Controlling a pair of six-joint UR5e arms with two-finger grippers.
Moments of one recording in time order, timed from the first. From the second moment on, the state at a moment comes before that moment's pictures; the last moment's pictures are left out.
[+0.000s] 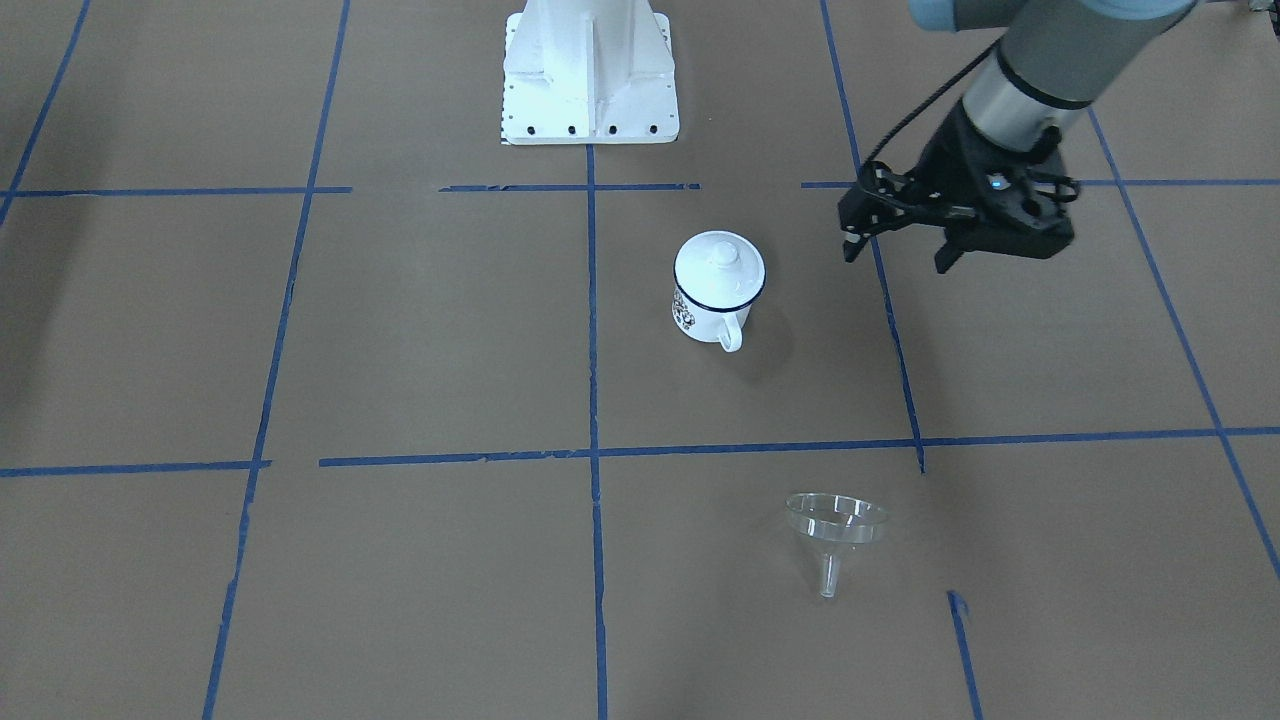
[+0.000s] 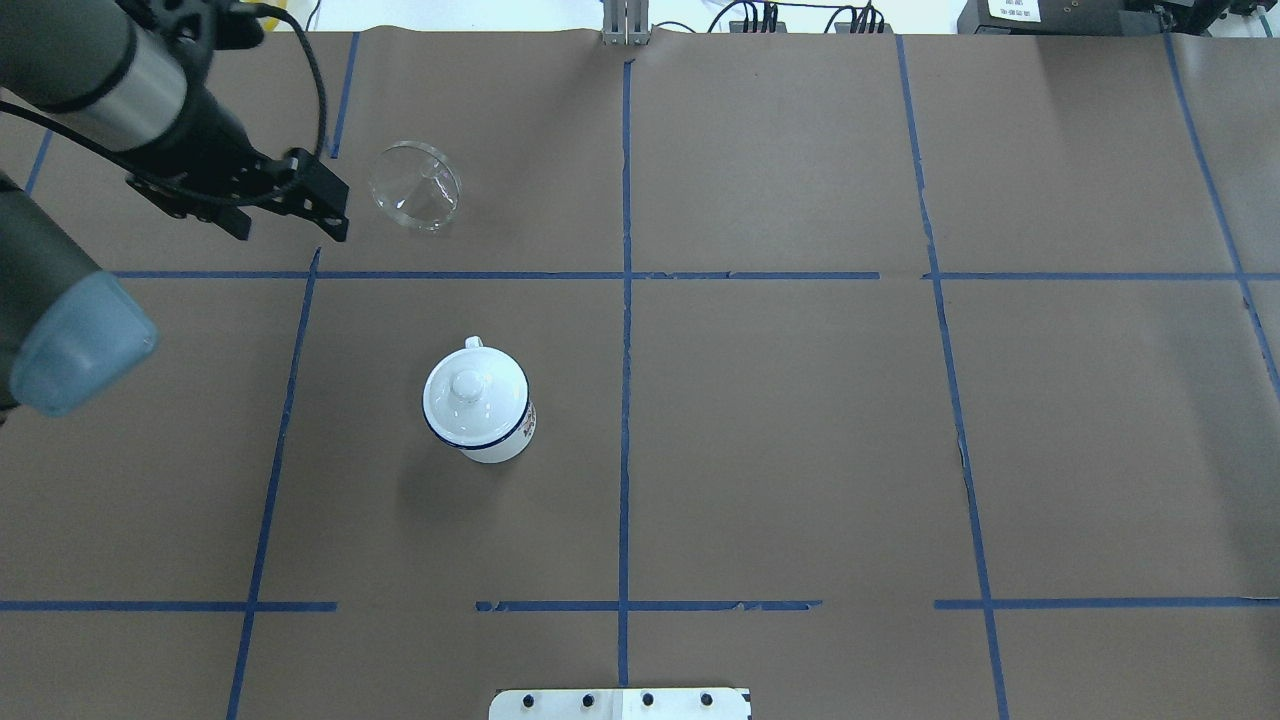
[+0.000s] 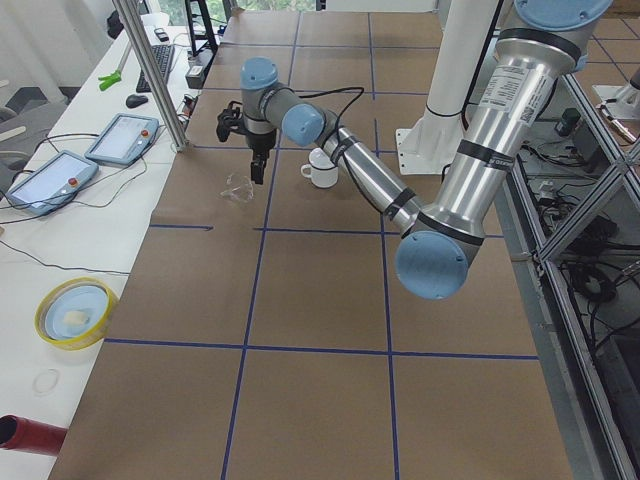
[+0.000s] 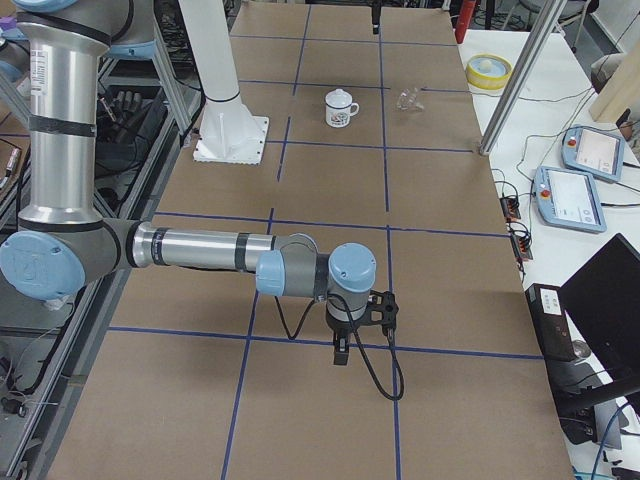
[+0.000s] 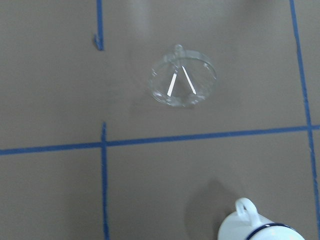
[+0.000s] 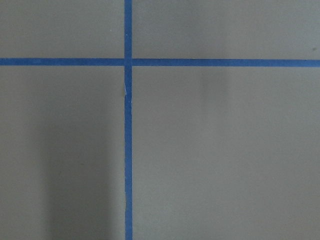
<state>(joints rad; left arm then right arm) -0.90 -2.07 -1.99 -1.38 -2.20 -0.84 1.57 -1.68 1.66 -1.57 2.29 0.01</state>
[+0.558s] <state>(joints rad) -0.67 -2.16 -1.97 -1.37 -2.00 -1.09 1.57 -1.68 1.66 -1.57 2.29 0.01</state>
